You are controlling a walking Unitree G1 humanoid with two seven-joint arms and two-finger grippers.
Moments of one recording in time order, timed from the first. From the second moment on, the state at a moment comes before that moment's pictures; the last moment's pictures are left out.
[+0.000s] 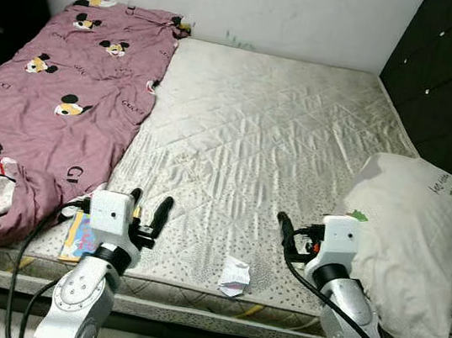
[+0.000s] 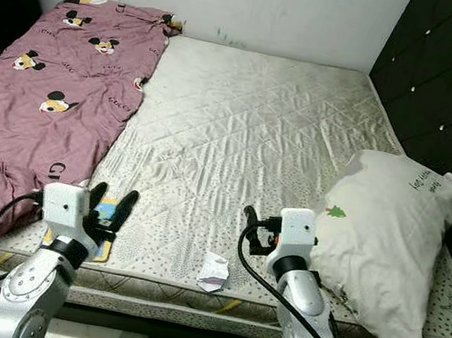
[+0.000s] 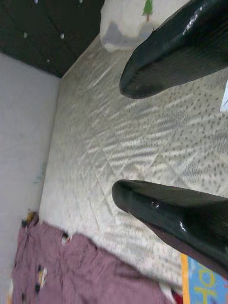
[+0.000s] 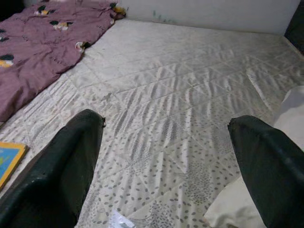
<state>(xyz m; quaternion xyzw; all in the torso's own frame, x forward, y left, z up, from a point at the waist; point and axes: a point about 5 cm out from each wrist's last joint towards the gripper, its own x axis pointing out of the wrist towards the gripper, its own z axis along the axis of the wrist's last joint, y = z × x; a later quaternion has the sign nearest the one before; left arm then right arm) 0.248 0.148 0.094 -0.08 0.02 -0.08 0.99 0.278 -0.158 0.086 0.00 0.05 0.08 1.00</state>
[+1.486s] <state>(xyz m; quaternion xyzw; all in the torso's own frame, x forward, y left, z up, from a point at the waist) 0.204 0.194 0.094 -0.04 0.04 0.01 1.00 0.242 -0.178 0.090 0.01 0.08 0.05 1.00</state>
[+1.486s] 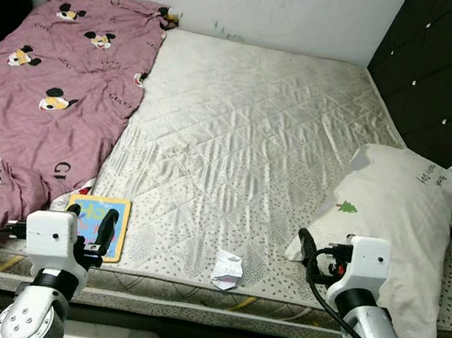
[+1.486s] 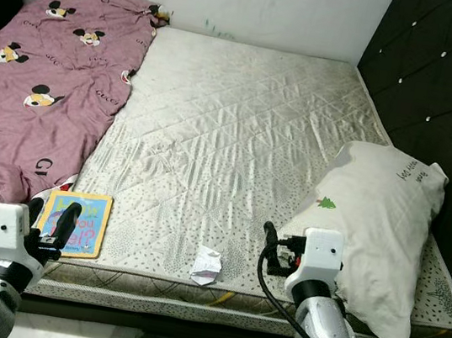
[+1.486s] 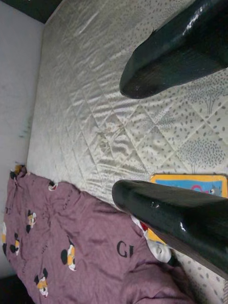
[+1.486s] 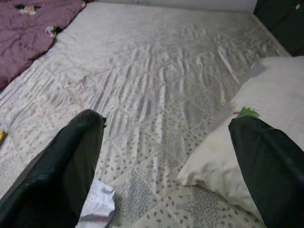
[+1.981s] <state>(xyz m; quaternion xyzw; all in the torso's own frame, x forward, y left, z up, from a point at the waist) 0.201 0.193 0.092 -0.04 0.05 0.01 1.00 0.240 -0.177 0.091 0.00 0.09 0.06 0.99</state>
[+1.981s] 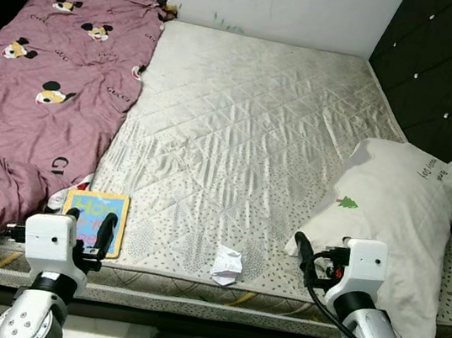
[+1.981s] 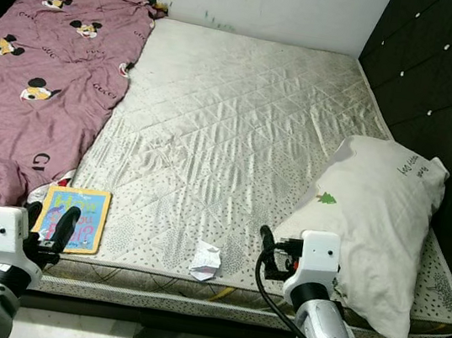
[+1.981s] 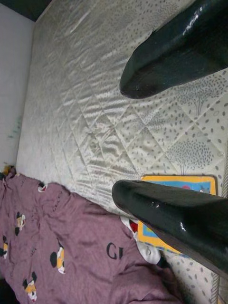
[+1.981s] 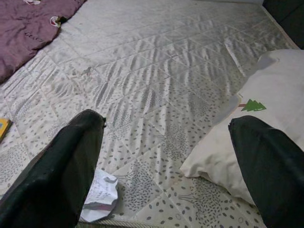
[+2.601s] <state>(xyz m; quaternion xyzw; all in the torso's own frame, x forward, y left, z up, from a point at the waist) 0.201 0.191 0.093 -0.04 0.05 0.02 1.00 0.240 -0.173 0.090 0.01 0.09 0.08 0.99</state>
